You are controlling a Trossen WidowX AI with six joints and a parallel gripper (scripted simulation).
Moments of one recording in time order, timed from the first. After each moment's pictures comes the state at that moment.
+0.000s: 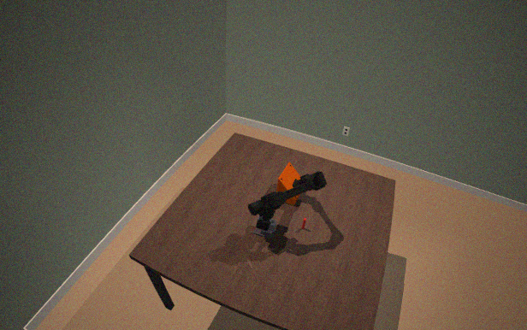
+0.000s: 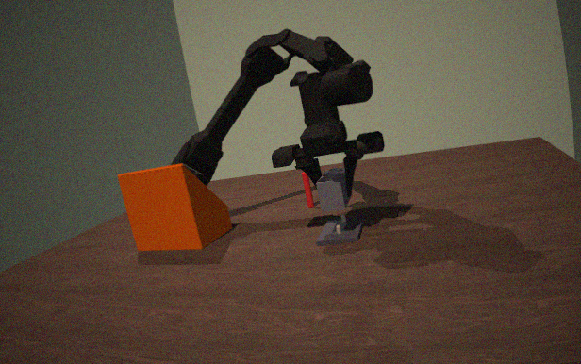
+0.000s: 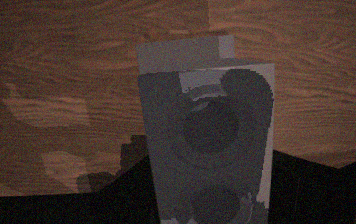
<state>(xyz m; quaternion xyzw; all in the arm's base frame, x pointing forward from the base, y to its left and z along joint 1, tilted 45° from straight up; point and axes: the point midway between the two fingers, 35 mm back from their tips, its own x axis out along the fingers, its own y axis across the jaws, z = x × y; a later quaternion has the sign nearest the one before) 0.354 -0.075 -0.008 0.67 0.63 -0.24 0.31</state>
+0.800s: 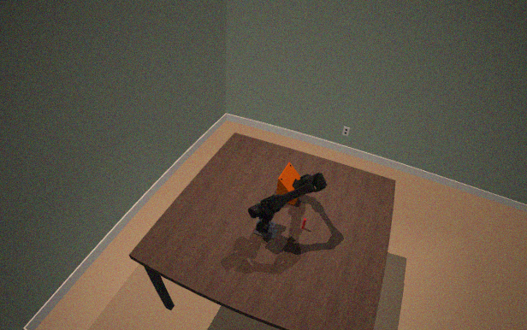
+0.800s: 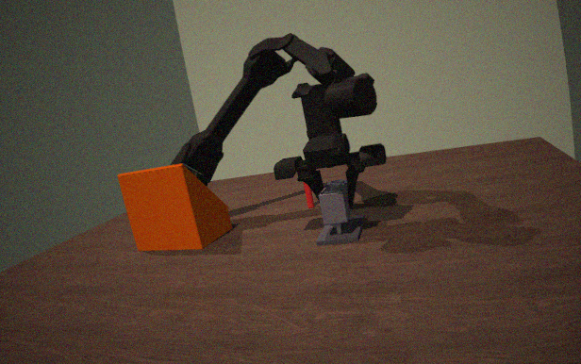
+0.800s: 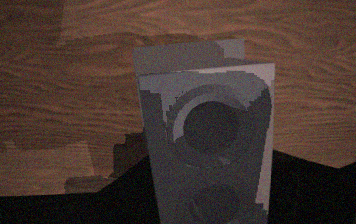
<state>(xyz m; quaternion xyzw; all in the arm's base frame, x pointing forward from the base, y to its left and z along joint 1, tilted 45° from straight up) 0.356 -0.062 -0.025 0.67 0.63 -0.24 0.31</state>
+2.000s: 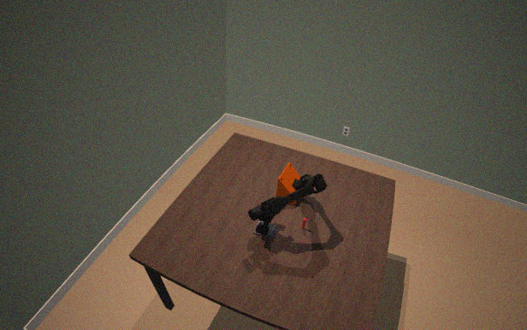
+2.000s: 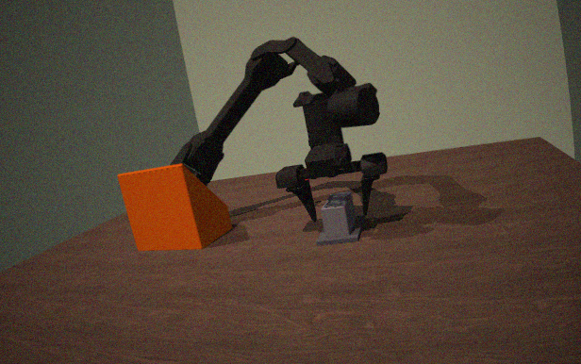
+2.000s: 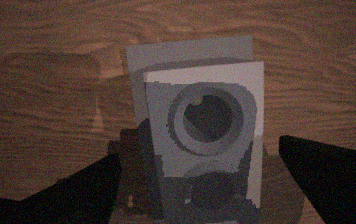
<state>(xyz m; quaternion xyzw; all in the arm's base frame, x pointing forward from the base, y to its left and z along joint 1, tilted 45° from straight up) 0.356 -0.050 -0.035 0.67 0.63 -0.24 0.31</state>
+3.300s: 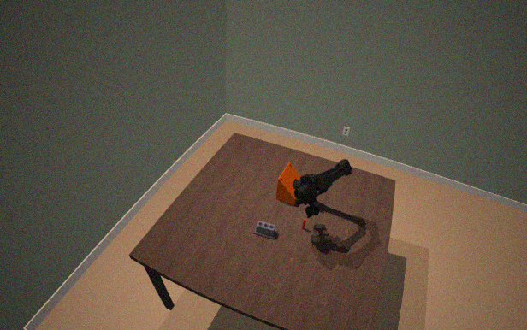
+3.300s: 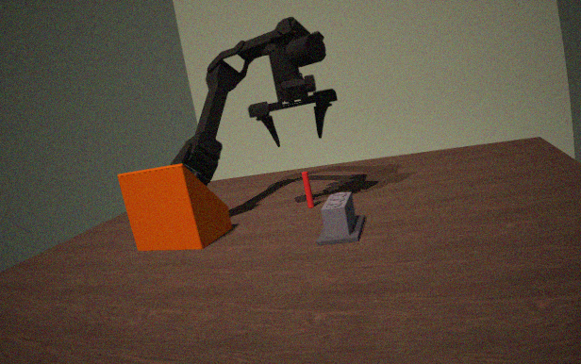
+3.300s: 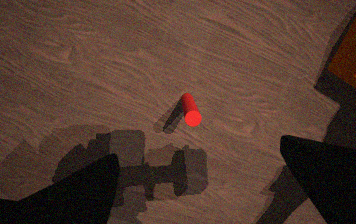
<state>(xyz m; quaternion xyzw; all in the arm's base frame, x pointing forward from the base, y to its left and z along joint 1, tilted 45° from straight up) 0.239 0.001 0.172 0.59 0.67 -0.11 0.44</state>
